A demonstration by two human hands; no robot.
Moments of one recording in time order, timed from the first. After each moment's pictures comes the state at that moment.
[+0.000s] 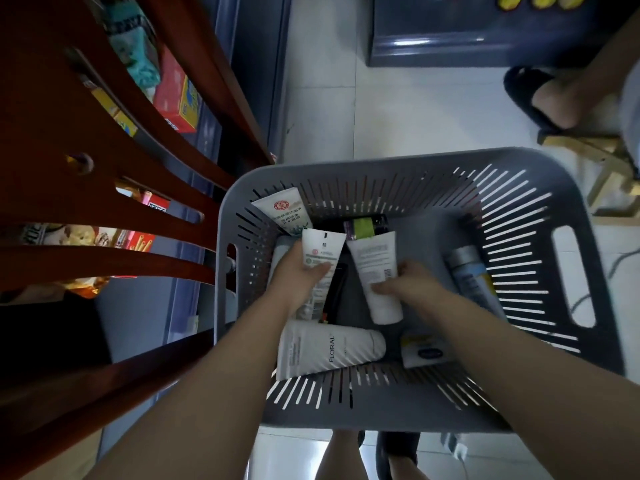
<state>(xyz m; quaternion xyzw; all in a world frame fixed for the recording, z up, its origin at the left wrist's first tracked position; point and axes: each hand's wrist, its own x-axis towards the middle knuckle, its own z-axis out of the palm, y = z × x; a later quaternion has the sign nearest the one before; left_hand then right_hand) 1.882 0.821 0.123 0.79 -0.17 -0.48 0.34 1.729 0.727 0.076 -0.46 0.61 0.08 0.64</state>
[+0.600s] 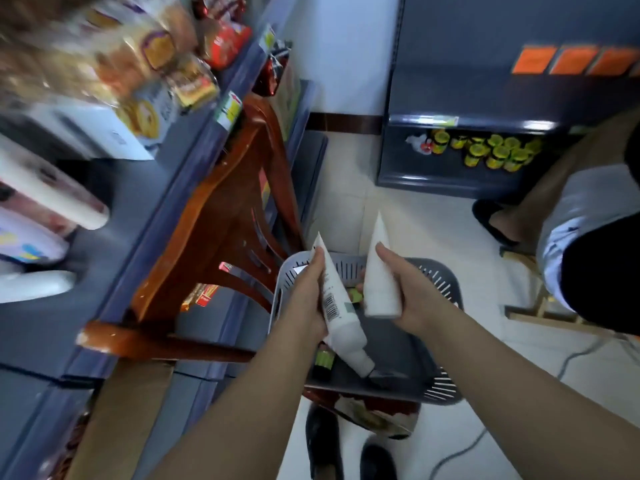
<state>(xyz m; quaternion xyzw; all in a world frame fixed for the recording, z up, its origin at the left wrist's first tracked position) 1.829 0.820 0.367 0.54 0.13 -0.51 0.65 1.729 0.728 0.383 -0.29 0.44 -0.06 0.85</state>
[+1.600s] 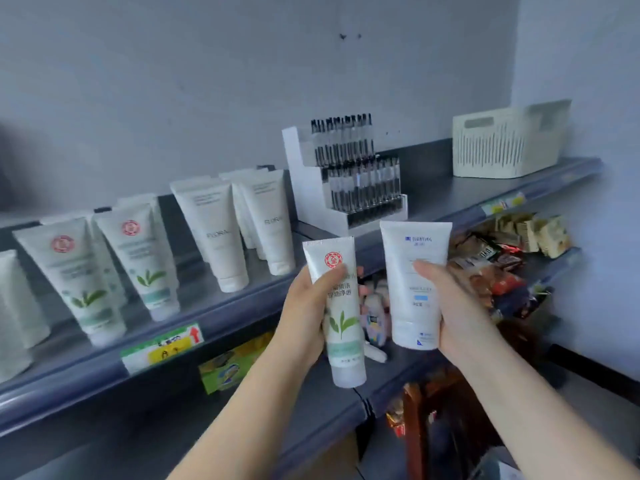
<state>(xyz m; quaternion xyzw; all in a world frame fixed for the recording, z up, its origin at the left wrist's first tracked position) 1.774 1.135 0.752 0.59 -0.14 0.00 0.80 1.757 0.973 0.744 -0.52 0.02 -0.13 0.84</state>
